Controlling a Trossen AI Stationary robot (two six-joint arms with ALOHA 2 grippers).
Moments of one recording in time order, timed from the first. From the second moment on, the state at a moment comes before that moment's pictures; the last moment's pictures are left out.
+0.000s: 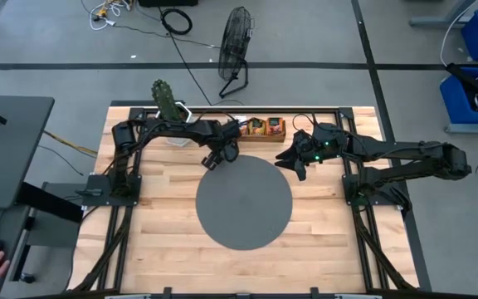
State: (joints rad) left arm 0.37 2.00 1.32 -0.56 -0.04 1.05; right arm -0.23 0.99 0.68 -0.12 -0.25 0.41
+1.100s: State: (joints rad) left arm 0.37 2.02 1.32 -0.60 0.02 0.92; right arm -0.23 0.99 0.68 -0.12 -0.25 0.41
